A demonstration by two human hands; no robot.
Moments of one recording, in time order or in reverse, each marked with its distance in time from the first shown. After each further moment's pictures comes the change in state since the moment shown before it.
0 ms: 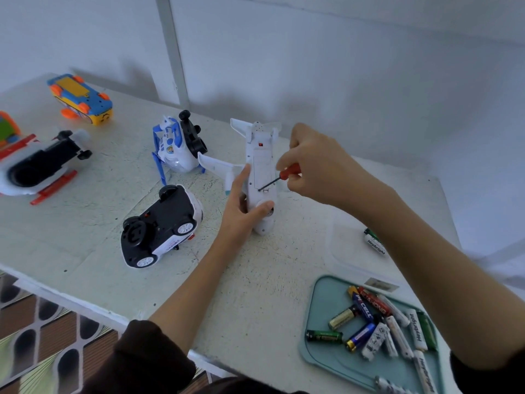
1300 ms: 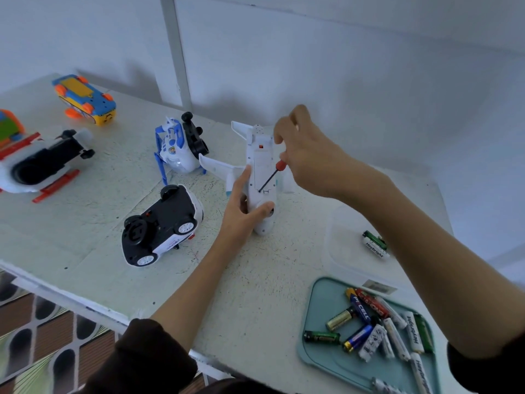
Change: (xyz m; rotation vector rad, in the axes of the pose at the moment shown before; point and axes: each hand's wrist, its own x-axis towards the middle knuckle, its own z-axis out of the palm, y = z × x) left_hand -0.001 0.002 0.000 0.020 0.021 -0.020; right_hand 0.015 -0.001 -0.001 0.045 0.012 0.004
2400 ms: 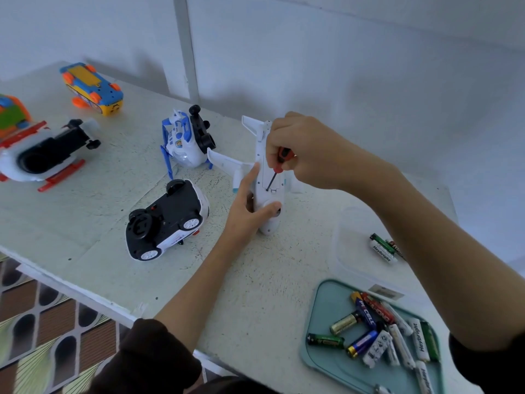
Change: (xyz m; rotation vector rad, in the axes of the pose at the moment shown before) left_hand 0.001 -0.002 -0.002 -0.011 -0.030 -0.007; right_hand 0.013 -0.006 -0.010 0.090 -0.116 -0.211
